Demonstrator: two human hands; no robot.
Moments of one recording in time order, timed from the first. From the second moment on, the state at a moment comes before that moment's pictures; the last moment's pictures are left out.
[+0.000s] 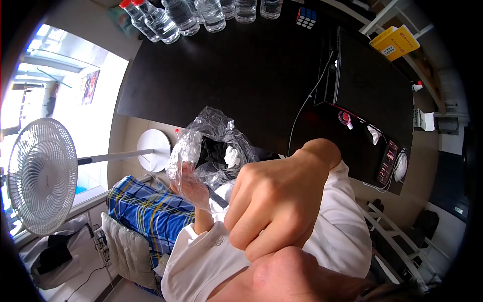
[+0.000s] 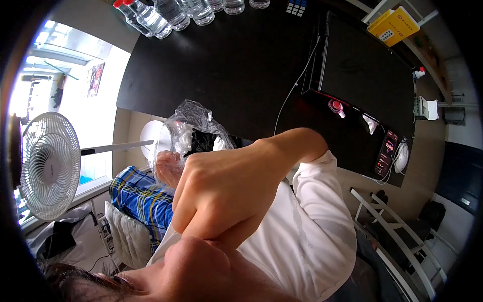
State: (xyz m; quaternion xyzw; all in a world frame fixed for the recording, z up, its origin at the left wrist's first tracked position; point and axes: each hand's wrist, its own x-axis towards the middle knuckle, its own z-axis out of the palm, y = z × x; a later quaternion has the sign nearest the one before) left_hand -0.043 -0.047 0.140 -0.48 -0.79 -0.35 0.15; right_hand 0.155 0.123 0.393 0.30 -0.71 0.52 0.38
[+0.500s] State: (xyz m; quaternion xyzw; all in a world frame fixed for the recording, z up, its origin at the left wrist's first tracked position) left_hand -0.045 -0.048 0.134 -0.50 -0.76 -0.39 0.15; right_hand 0.152 0.138 0.391 0.31 -0.72 0.49 0.38
